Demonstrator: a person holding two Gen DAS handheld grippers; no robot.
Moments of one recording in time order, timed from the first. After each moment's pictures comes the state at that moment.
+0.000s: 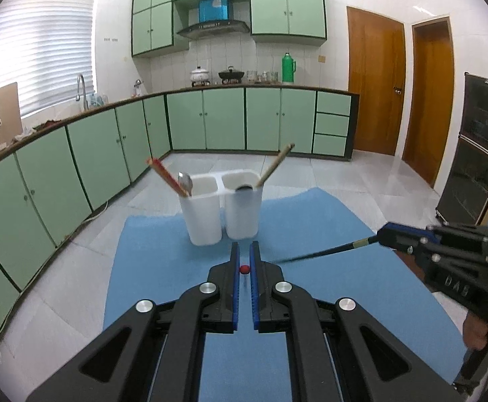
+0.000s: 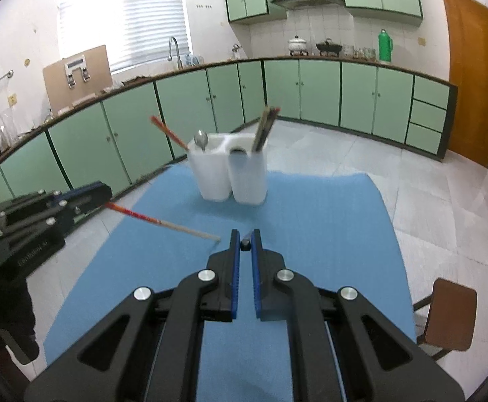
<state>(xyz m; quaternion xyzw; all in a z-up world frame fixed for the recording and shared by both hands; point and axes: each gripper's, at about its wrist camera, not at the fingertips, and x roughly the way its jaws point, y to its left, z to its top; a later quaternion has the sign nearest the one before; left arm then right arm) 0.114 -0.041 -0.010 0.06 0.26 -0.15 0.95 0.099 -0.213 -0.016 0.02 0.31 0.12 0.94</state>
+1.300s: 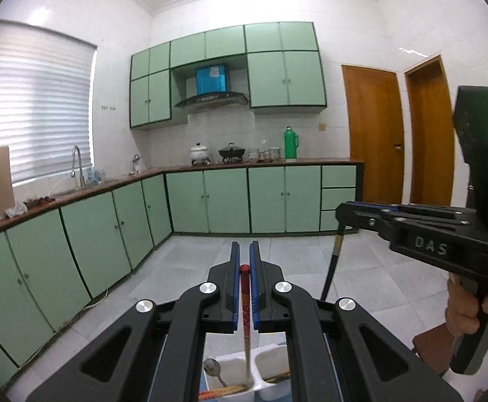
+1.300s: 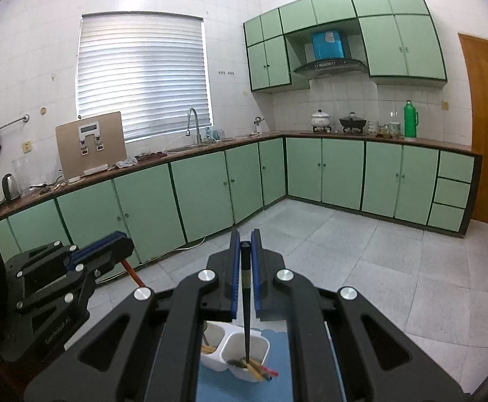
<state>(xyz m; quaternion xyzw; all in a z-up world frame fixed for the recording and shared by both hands) 0.278 -0.053 0.116 0.05 0.11 -0.16 0.98 0.303 -0.222 0.157 0.02 0.17 0.16 0.97</state>
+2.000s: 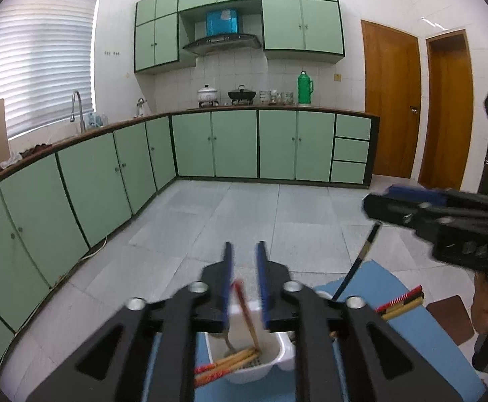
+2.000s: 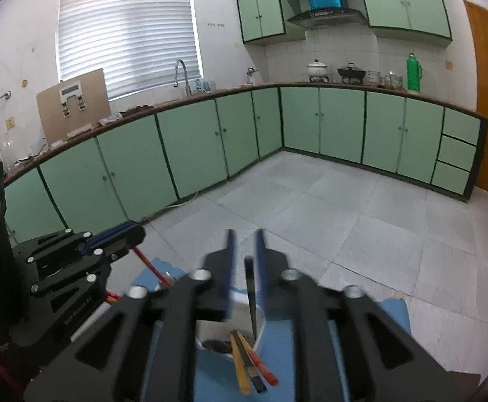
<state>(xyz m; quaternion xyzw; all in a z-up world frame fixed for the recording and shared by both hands) 0.333 -0.041 0.015 0.05 0.23 -0.14 0.96 0.346 -0.203 0.052 0.02 0.26 0.14 0.95</state>
